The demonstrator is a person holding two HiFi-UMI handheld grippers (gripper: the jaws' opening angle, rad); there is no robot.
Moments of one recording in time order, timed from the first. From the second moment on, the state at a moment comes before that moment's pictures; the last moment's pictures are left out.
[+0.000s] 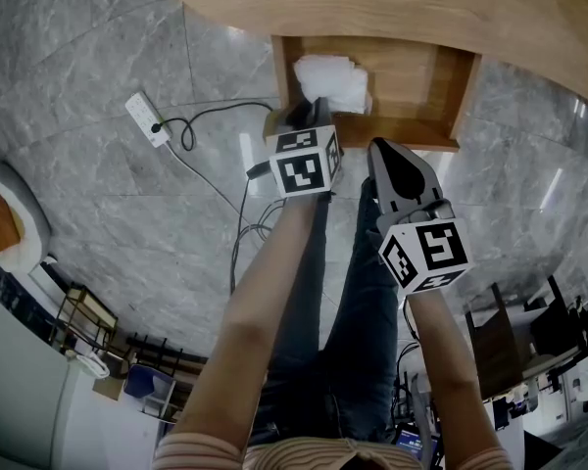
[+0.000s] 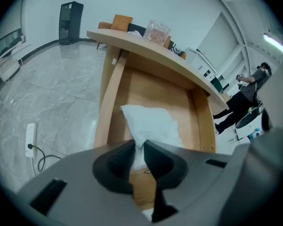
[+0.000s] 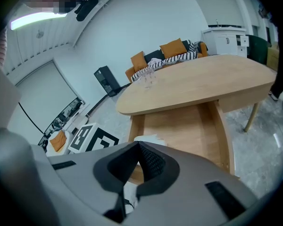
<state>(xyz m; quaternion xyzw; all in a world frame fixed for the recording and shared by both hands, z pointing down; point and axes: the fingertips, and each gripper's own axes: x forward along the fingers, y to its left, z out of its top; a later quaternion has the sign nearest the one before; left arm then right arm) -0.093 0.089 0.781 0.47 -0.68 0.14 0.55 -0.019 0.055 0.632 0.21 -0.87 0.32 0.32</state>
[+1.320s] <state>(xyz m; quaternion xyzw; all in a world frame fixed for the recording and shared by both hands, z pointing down) -0.094 0.085 0.617 0.55 -0.67 0.11 0.49 -0.013 0.041 0.521 0.23 -0.89 0.27 0.27</state>
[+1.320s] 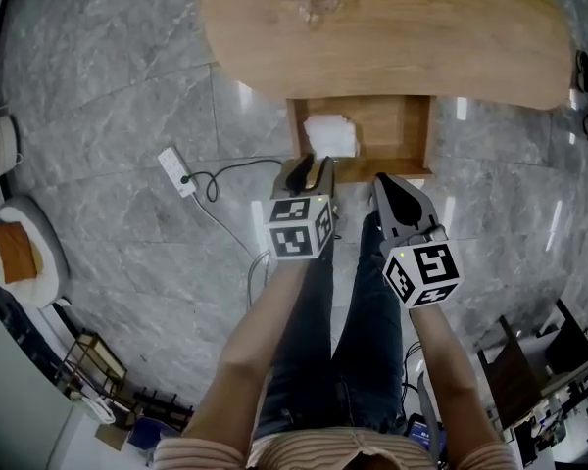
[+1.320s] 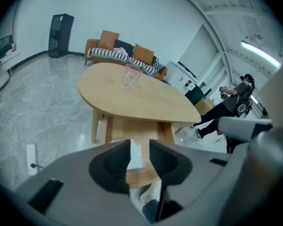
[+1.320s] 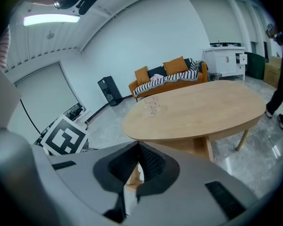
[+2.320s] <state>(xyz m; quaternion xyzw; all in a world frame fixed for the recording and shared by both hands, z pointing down) -0.110 0.064 0.351 0.67 -0.69 0.05 0.29 -0.011 0.027 0.321 0.26 -0.93 0.23 0.13</state>
